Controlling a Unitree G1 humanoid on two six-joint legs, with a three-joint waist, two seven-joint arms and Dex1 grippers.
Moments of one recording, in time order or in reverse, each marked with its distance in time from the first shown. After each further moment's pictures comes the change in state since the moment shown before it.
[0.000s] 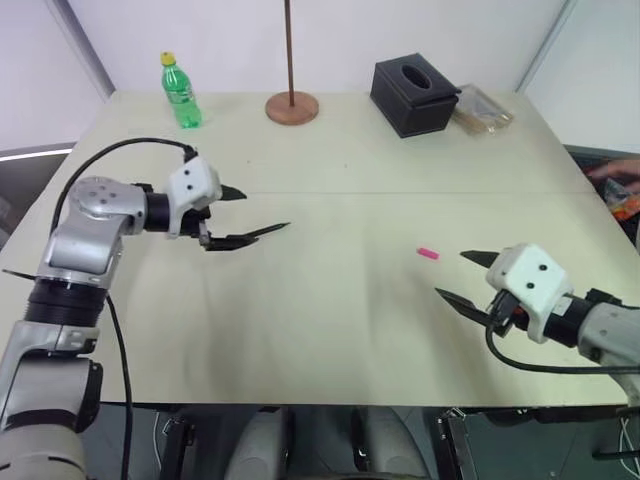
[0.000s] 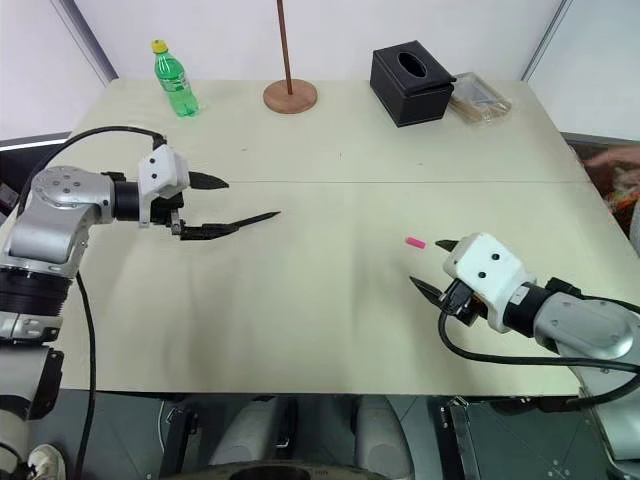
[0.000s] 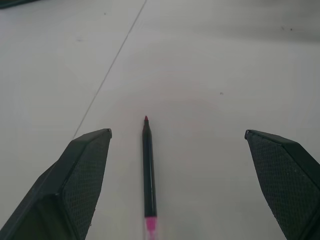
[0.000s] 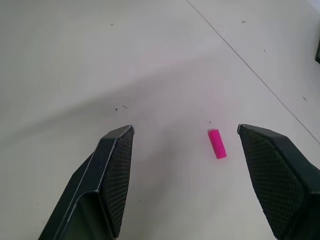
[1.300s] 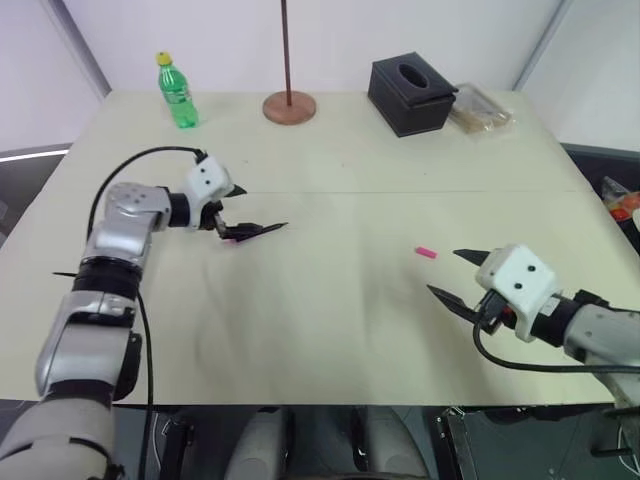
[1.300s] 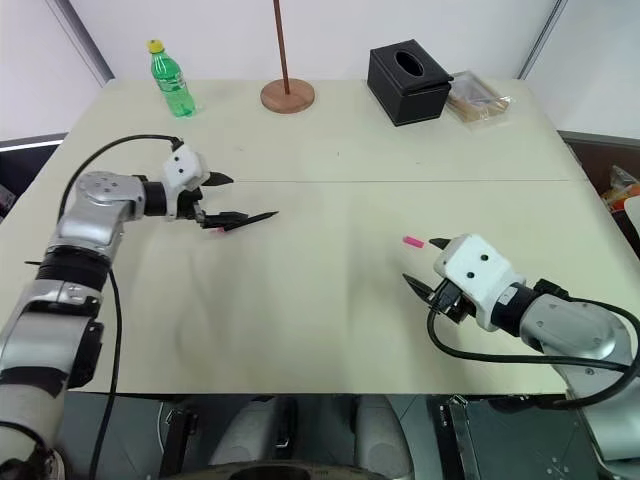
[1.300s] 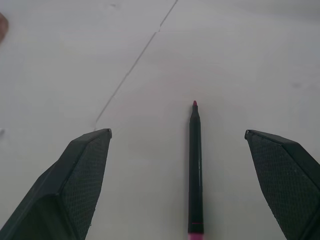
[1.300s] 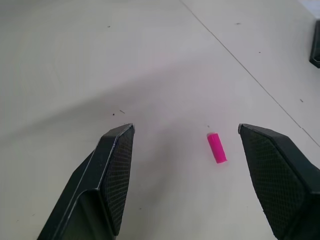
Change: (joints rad) left arm -0.197 -0.199 -0.028 0.529 0.156 -0.204 0.132; right arm 0.000 0.024 0.066 -0.026 -0.012 0.003 -0.104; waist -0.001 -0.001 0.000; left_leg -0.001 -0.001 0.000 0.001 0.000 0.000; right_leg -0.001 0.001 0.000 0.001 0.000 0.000
